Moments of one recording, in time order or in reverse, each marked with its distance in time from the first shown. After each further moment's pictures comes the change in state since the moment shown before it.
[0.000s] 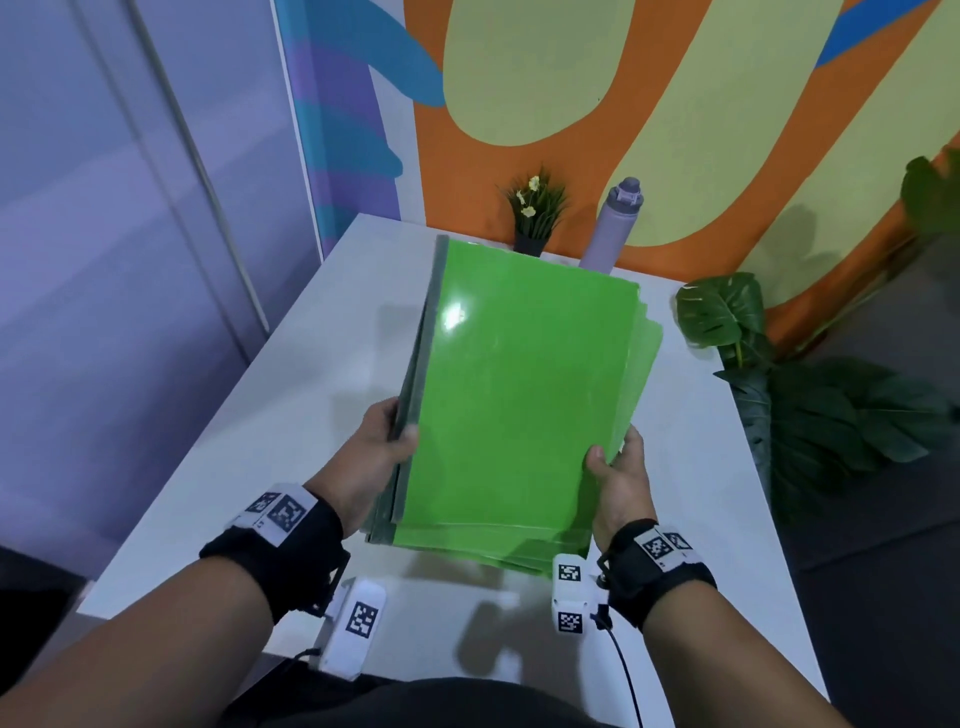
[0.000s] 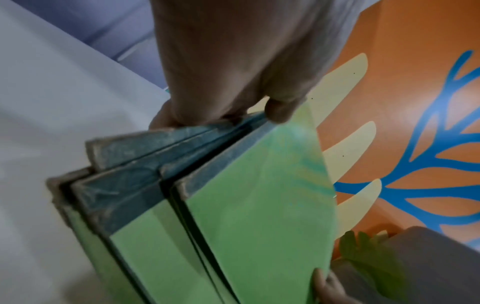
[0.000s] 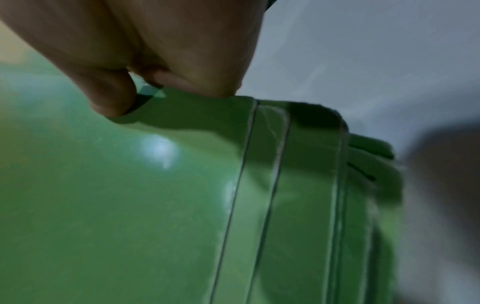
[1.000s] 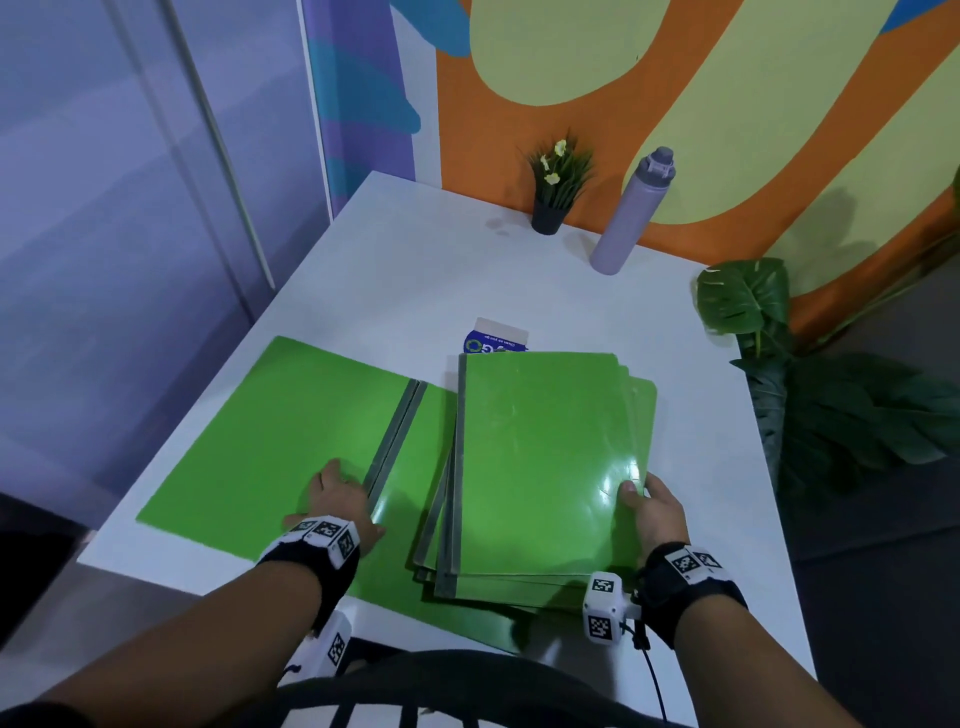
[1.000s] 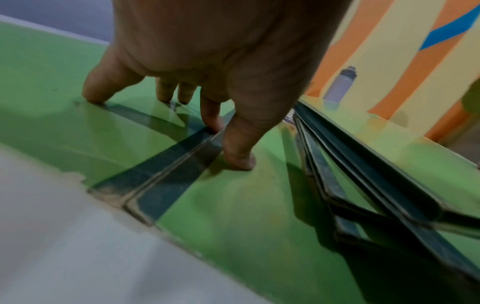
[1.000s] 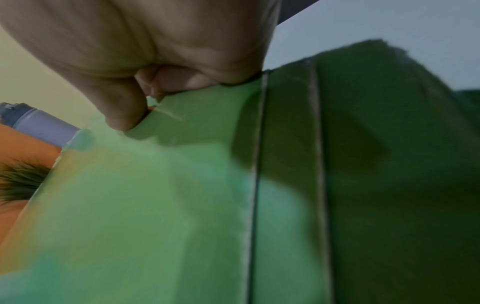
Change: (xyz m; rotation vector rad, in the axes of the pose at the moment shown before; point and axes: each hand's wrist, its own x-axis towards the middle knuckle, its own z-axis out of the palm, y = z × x) left_hand 0.024 -0.138 -0.031 1.327 0.051 -0.429; right_hand 0.024 0.053 -0.071 -0.442 0.167 0.256
